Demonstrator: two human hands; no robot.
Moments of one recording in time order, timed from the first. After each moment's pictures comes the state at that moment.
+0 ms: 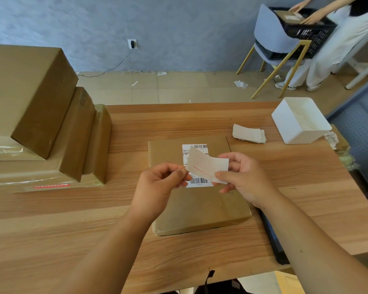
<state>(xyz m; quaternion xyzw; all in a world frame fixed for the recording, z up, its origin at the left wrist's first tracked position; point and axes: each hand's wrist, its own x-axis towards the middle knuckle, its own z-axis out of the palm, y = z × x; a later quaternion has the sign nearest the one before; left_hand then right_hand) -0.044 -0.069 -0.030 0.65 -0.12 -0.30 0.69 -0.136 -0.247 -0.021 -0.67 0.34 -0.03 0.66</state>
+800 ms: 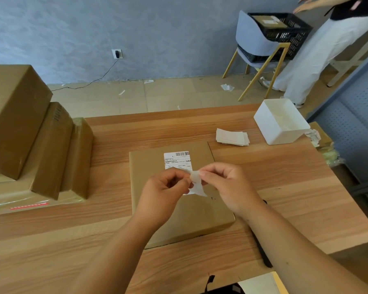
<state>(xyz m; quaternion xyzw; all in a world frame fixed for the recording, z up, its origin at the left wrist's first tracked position) -0.063 -0.108 -0.020 0.69 -0.21 -0.31 0.62 -0.153 -0.249 -0.011 -0.74 0.25 -0.09 0.62</state>
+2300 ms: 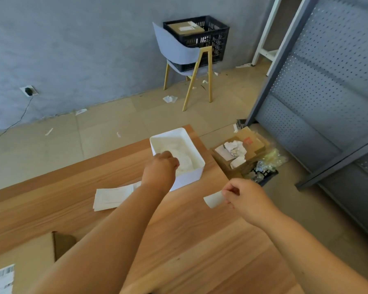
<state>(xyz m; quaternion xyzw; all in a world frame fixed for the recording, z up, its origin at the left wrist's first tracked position) -0.089 -0.566 -0.077 0.84 -0.52 -0.05 0.13 -0.305 -0.639 -0.048 -0.78 0.46 -0.02 0.41</state>
